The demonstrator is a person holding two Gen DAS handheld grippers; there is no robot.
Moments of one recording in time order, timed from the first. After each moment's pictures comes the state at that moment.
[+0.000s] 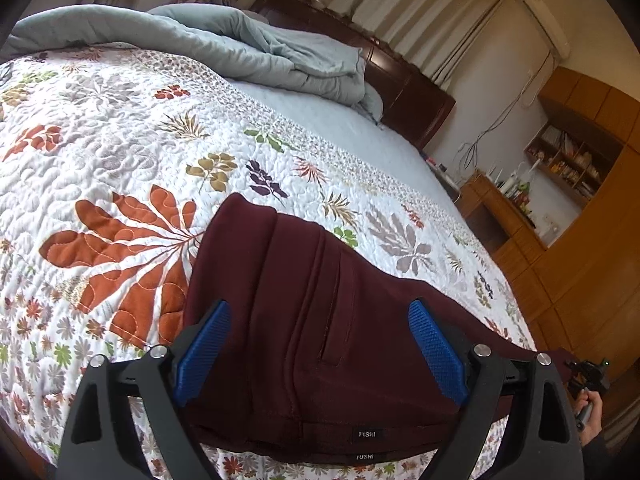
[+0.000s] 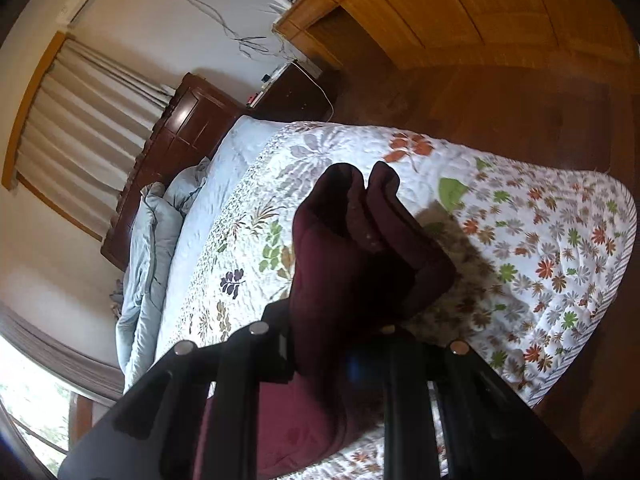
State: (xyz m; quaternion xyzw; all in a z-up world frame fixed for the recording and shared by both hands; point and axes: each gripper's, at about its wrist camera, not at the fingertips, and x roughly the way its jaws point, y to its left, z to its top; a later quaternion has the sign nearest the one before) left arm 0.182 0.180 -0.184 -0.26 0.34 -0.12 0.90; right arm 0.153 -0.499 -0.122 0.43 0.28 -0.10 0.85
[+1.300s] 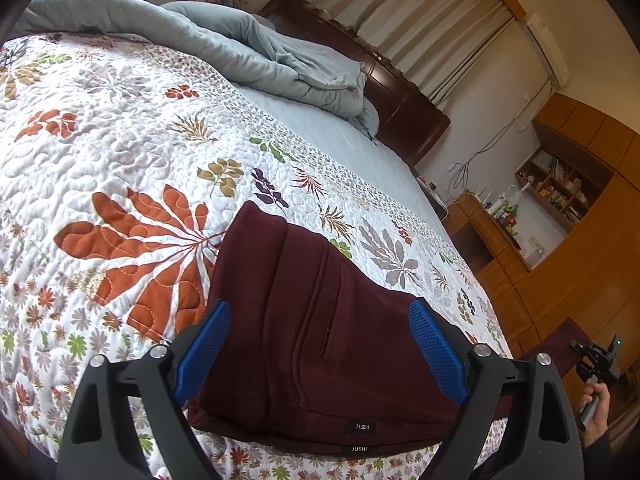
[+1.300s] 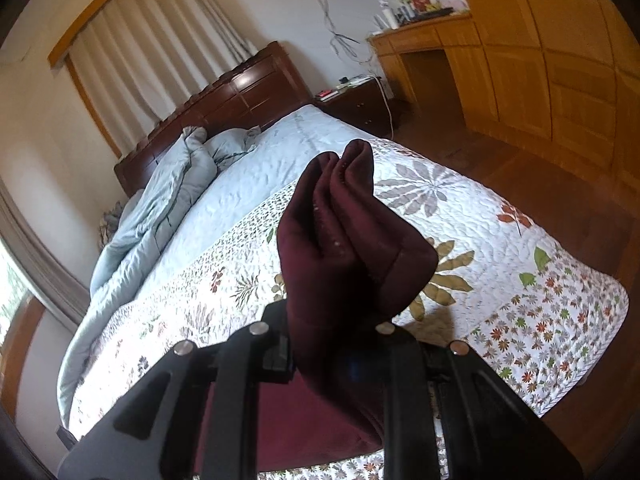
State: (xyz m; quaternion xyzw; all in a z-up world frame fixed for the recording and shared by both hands) left arm 0.168 0.201 -0.184 -0.30 0.32 -0.13 0.89; right arm 0.173 -0.353 -0.020 0.24 0.29 -0.05 0.92
